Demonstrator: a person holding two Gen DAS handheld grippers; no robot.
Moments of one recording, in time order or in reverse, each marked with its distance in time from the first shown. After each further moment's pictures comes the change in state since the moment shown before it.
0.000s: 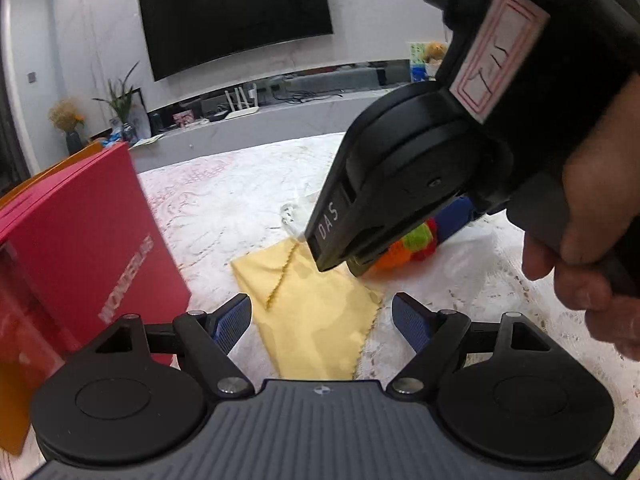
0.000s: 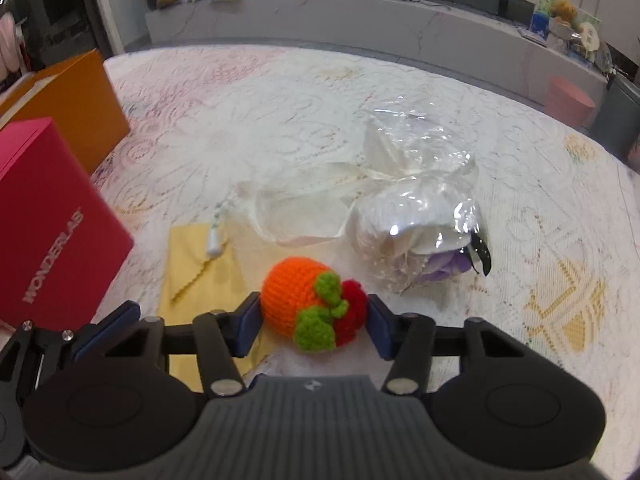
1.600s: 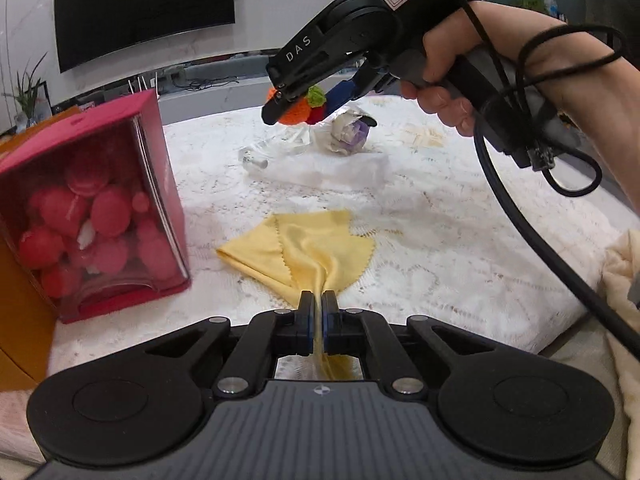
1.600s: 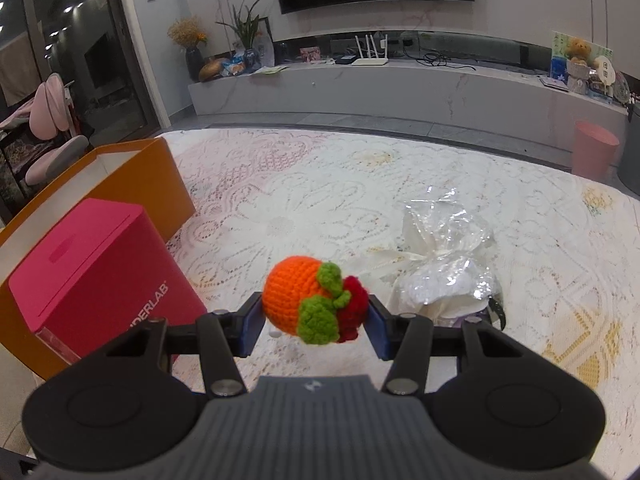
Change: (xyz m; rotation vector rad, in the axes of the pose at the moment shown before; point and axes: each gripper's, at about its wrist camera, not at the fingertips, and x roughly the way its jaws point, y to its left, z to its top) left arm -0.081 0.073 -0.058 0.071 0.033 -0.383; right arm -0.045 0.009 0.008 0.006 -0.209 0.158
